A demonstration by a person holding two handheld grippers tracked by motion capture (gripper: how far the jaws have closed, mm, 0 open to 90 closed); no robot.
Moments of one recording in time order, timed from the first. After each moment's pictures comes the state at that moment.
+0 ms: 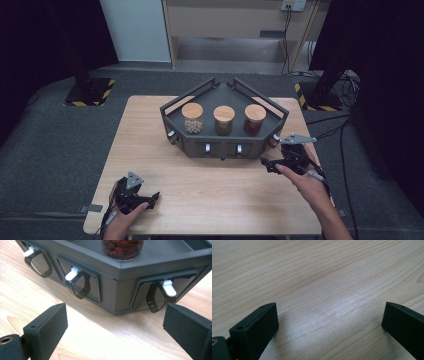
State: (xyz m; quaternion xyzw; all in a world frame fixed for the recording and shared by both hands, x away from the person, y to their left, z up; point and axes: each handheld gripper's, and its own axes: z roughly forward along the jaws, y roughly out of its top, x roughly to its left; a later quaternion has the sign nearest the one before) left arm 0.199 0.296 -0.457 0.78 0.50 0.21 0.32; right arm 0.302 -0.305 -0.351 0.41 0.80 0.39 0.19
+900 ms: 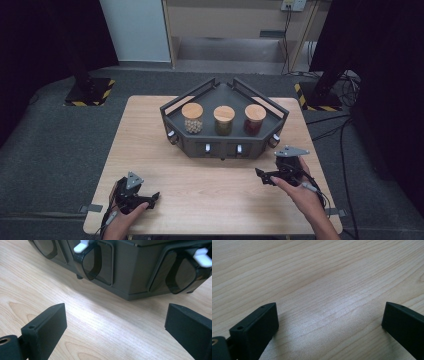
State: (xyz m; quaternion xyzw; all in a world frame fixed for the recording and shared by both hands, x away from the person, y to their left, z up) left arm 0.199 0.296 -0.457 0.78 0.50 0.21 0.32; right arm 0.289 -0.298 -0.382 0.41 0.81 0.38 0.17
